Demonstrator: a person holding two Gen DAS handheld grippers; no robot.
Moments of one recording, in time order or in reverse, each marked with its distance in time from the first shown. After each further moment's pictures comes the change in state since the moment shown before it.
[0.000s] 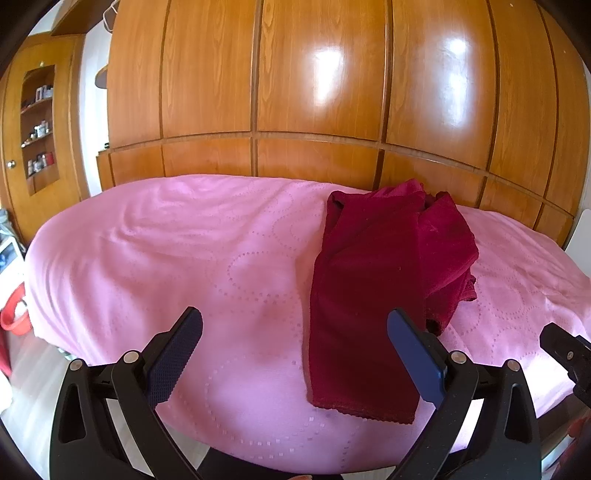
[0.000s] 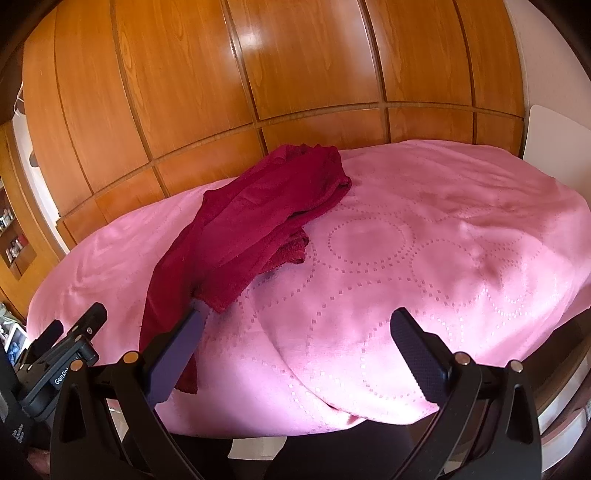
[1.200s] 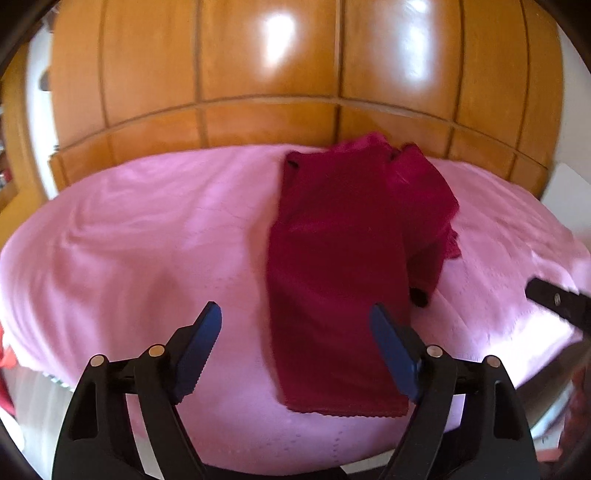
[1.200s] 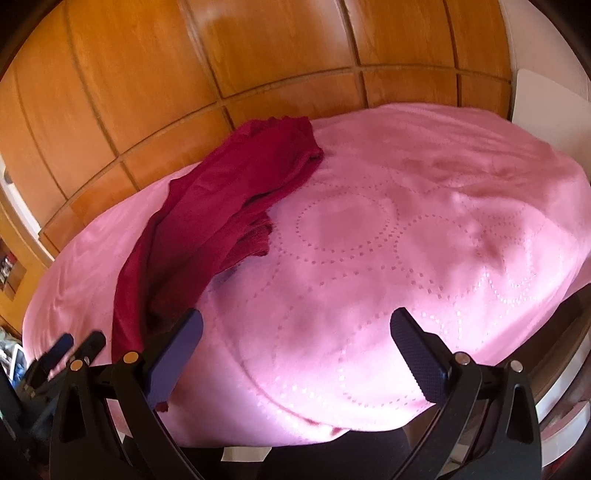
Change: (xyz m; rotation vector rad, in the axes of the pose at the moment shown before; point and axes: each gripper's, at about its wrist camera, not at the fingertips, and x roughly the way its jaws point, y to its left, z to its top) left arm 0.044 -0.017 0.001 0.142 0.156 -0.148; right arm 0.047 -0.039 0.022 0.125 0.138 -0.039
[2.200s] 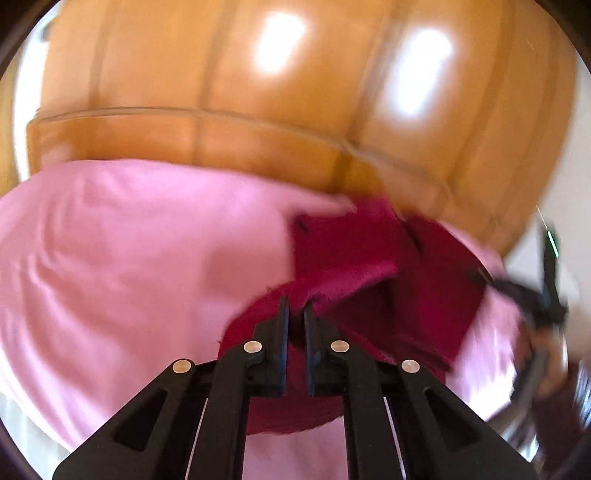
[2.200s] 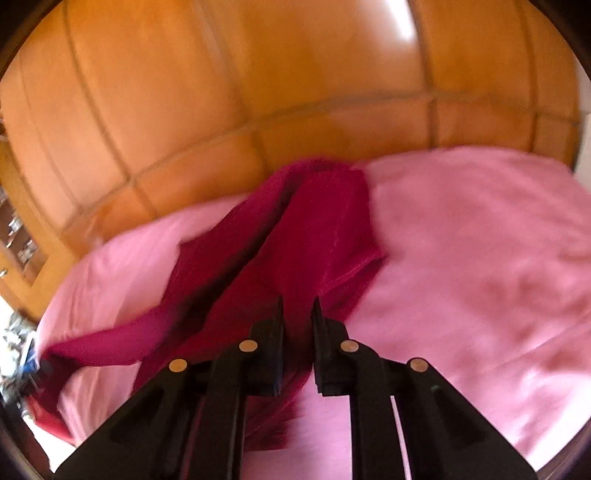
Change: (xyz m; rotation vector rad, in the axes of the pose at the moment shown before) left arm 0.015 0.113 0.110 -0.218 -0.054 -0.181; right arm 0.081 -0.010 0.175 -0.130 -0.064 0.061
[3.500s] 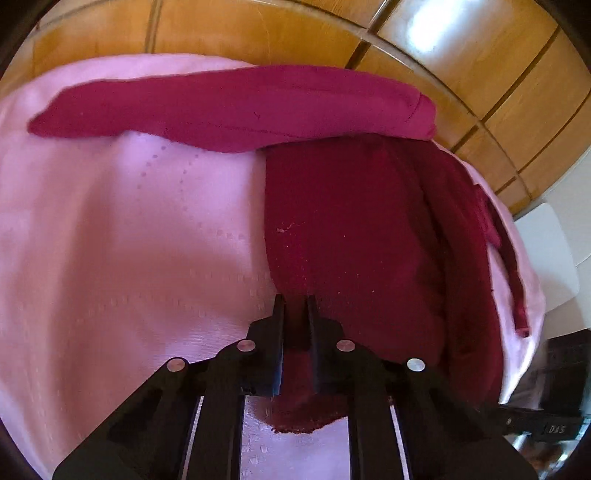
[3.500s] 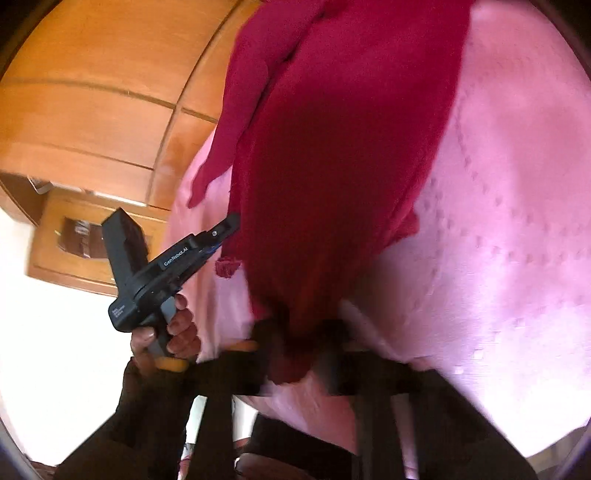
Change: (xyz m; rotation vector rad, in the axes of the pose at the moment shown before) left arm 0.152 -0.004 -0.035 -0.001 0.382 -0.074; right arm 0.055 0.017 -0.116 0.263 0.471 0.521
